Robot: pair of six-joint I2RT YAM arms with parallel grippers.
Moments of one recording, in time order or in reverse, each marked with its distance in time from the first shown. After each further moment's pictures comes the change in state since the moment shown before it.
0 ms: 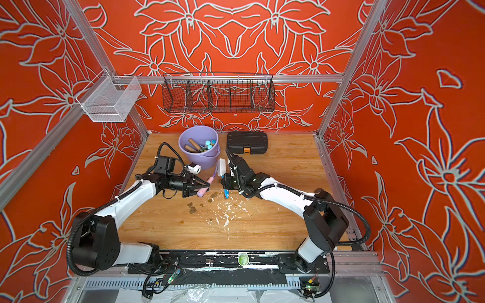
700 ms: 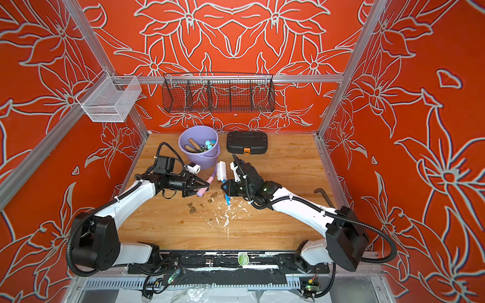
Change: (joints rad) left arm 0.004 -0.001 0.000 0.000 0.000 0.004; right arm 0.035 -0.163 -0.131 0.060 -0.079 0.028
